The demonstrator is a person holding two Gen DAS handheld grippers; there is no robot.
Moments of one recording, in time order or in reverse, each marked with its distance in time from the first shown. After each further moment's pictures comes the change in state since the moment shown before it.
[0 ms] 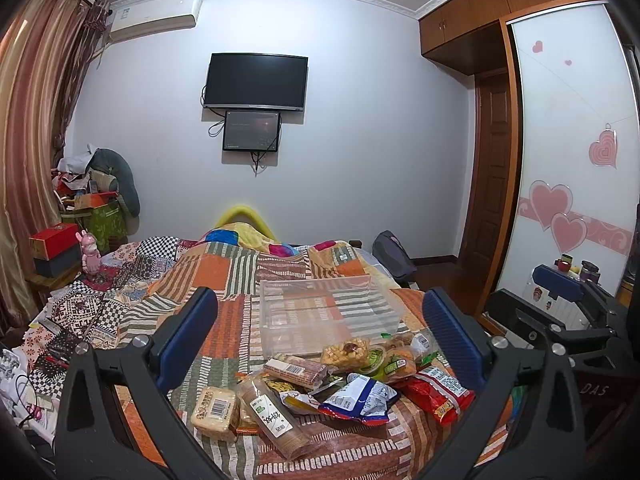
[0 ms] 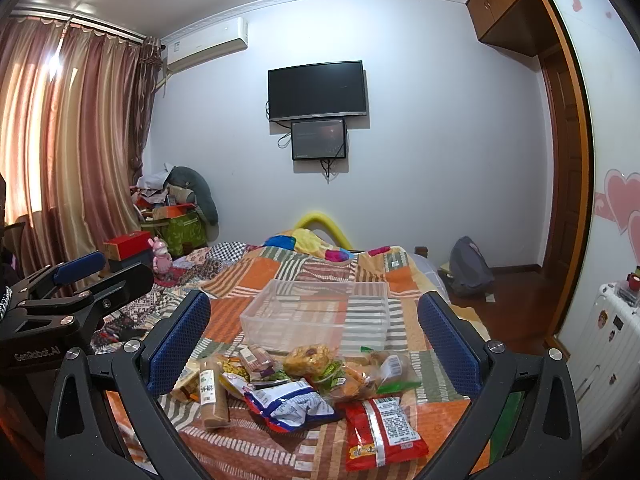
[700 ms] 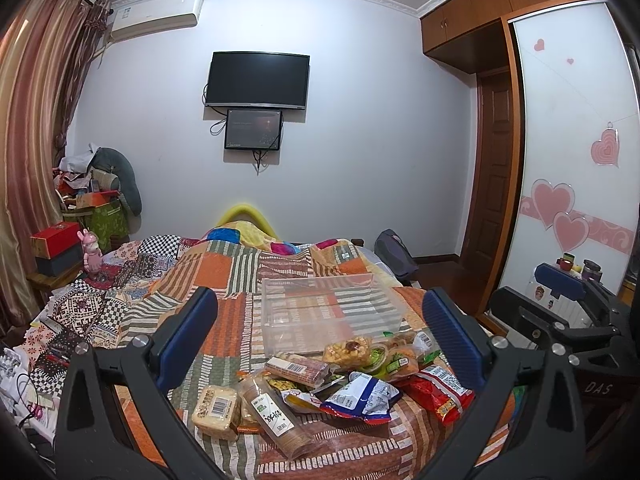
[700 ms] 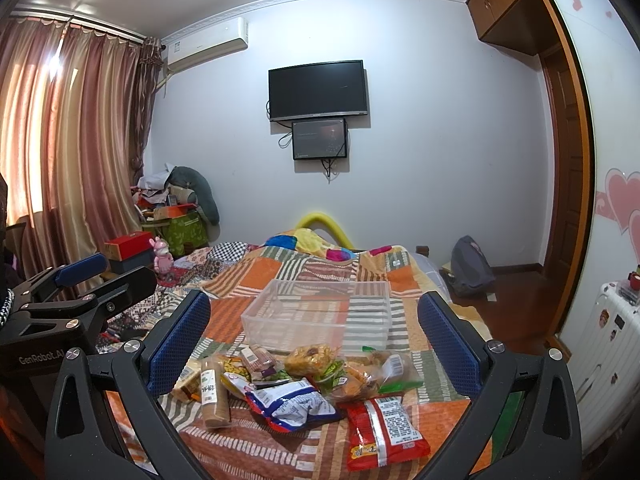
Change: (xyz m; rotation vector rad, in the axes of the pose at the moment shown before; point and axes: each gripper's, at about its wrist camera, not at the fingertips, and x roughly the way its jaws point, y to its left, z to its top) left arm 0.001 0.000 -0.002 0.000 0.001 0.008; right arm 0.000 0.001 0.001 0.000 0.000 0.004
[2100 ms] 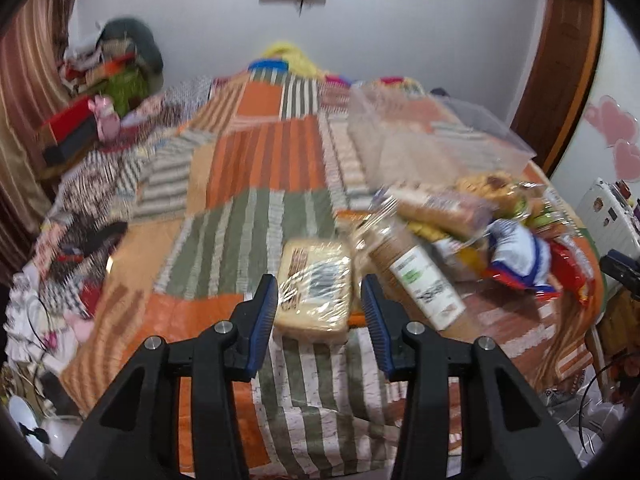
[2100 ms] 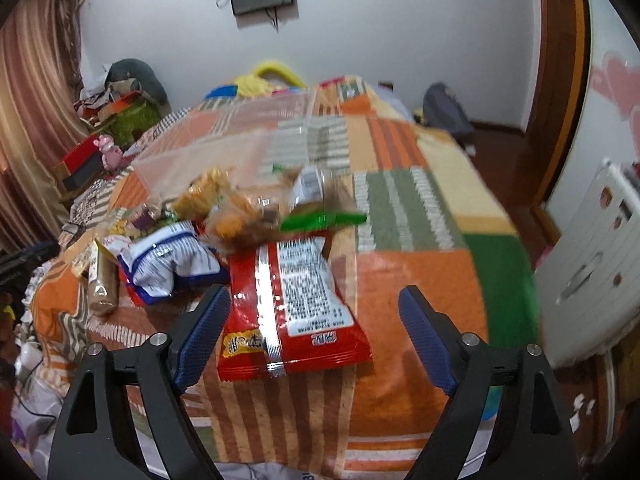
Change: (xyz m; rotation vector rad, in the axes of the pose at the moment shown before) left arm 0.130 0.131 -0.127 -0.079 0.600 0.110; right arm 0.075 -0.093 -0.102 0.153 0.590 -0.068
